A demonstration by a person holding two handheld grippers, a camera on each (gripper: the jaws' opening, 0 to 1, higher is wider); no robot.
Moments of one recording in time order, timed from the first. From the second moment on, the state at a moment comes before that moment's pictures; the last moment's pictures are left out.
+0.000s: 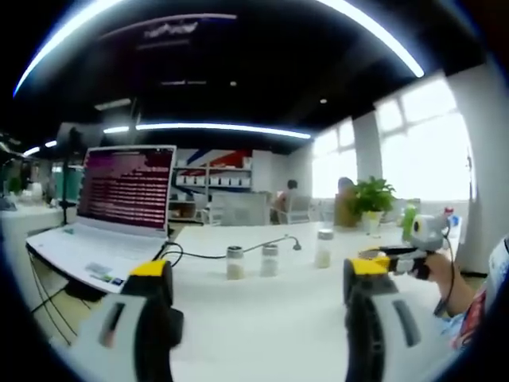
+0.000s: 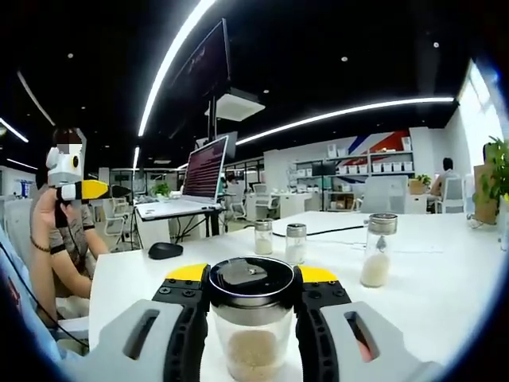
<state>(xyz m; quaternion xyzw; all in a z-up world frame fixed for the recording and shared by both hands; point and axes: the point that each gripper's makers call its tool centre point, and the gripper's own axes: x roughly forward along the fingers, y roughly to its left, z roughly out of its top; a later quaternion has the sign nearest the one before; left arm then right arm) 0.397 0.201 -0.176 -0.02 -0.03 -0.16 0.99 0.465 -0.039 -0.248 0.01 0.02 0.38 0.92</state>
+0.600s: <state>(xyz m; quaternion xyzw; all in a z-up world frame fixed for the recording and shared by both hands) 0.395 0.195 -0.176 -0.03 -0.03 -0.18 0.98 0.466 -0.040 -0.248 0.01 0.01 0.35 0.94</state>
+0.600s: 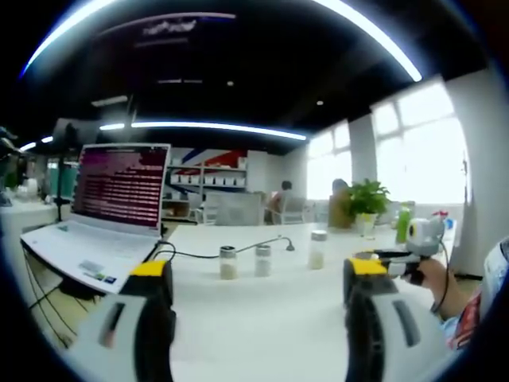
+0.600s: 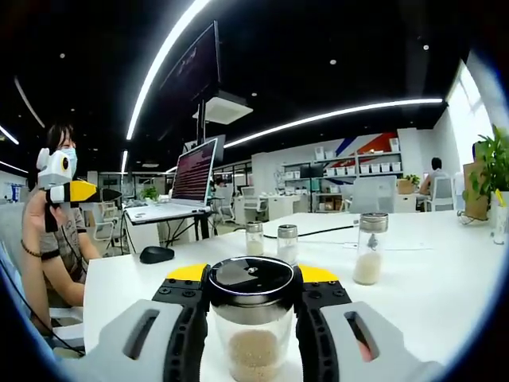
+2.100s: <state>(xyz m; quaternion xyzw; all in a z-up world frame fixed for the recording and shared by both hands) 0.398 0.195 -0.178 -0.03 -0.02 -0.18 0.98 0.460 -0.059 -0.230 0.02 0.01 0.34 0.94</state>
